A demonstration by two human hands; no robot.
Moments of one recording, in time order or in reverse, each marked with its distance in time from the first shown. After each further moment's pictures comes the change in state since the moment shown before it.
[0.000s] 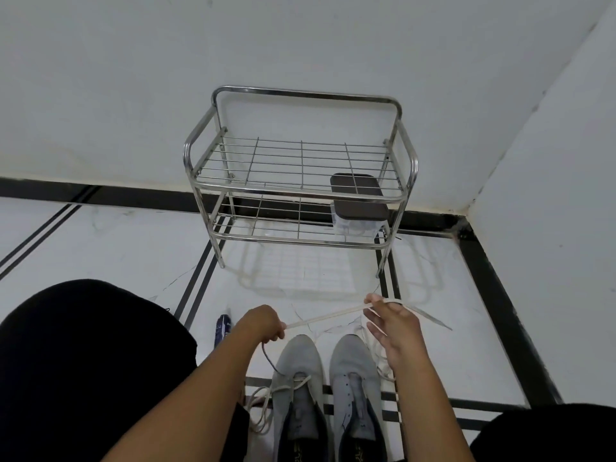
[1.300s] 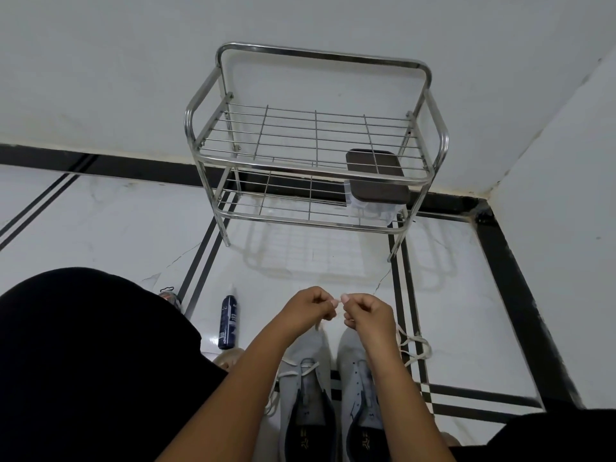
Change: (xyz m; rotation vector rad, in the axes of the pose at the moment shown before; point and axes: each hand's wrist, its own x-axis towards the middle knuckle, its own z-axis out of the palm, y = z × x) left_hand -0.001 0.018 0.033 -0.774 0.037 0.535; right_hand 0.012 0.047 0.042 -0.423 -0.035 -0.172
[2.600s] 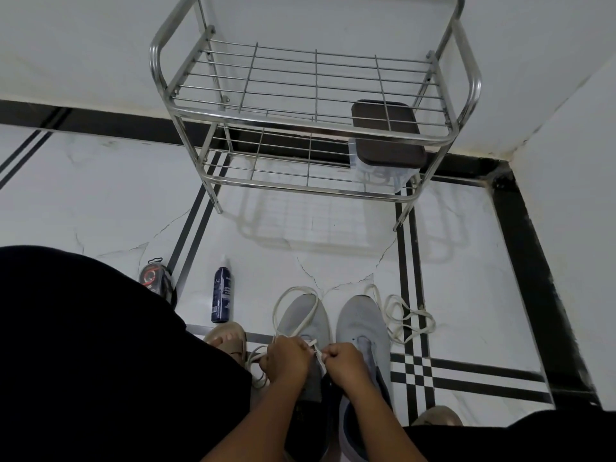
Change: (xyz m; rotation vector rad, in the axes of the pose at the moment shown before) left_hand -0.004 -0.135 0.059 0.707 0.331 -0.582; right_hand 0.000 0.147 0.015 -0.683 -0.315 0.323
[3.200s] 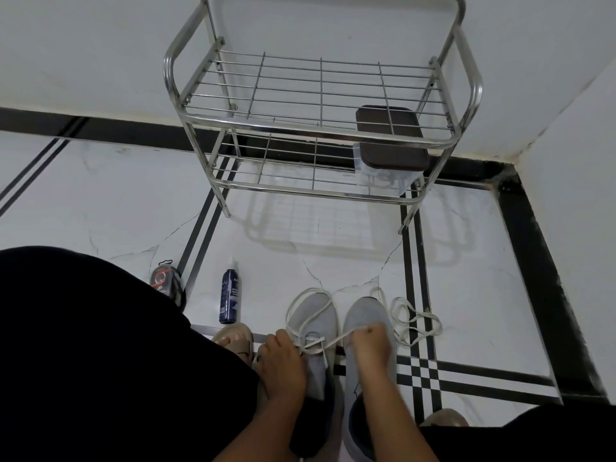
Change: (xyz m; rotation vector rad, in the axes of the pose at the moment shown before) left_hand -0.014 -0.024 0.003 0.144 0.169 0.119; right_hand 0.008 -0.018 -0.031 0.336 0.384 0.195
